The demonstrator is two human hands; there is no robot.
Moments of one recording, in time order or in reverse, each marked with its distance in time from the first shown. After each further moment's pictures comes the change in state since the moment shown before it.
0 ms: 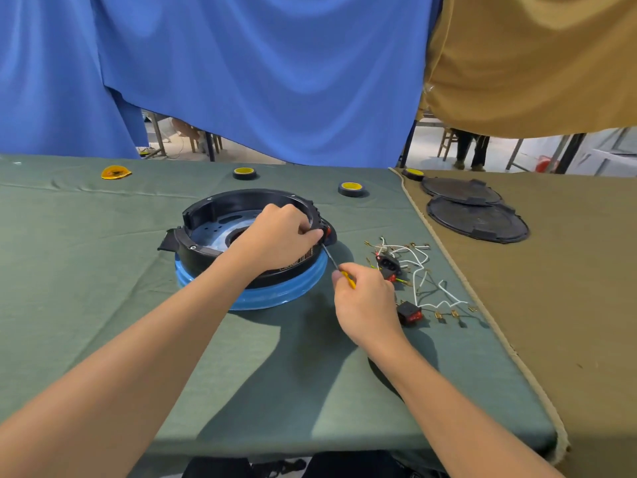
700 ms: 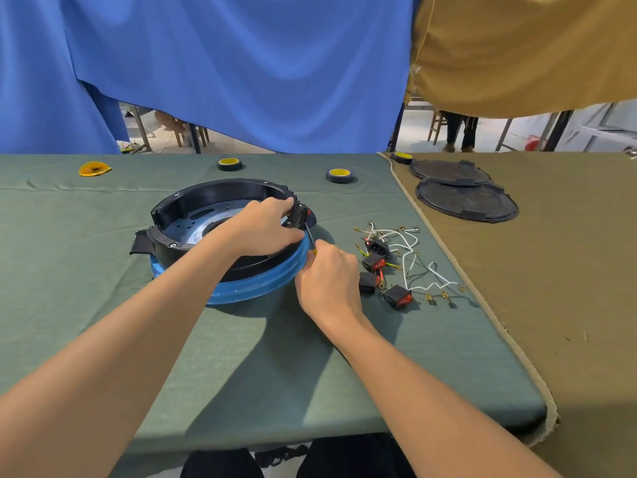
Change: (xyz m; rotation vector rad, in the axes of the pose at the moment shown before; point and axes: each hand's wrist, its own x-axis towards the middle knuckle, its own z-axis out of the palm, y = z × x) left_hand 0.007 -0.004 -0.001 -0.016 -0.254 -0.077; right_hand 0.011 -0.014 0.027 -0.025 0.034 -0.002
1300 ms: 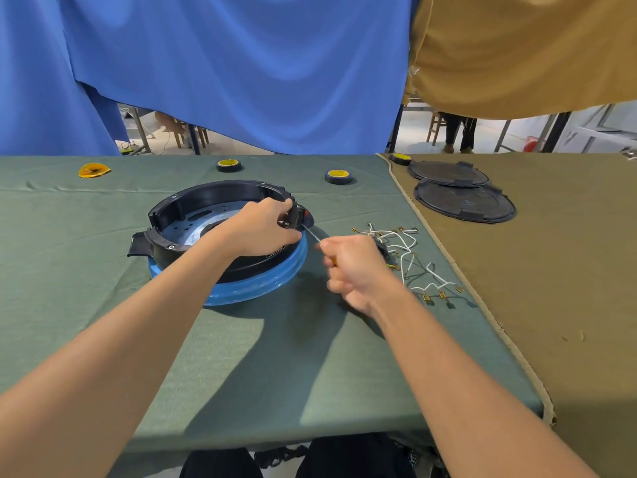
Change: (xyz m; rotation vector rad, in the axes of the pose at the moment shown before) left_hand -0.003 -0.001 -0.001 -0.075 0.004 -0.014; right_hand 0.031 0.013 -0.027 0.820 -0.286 0.504
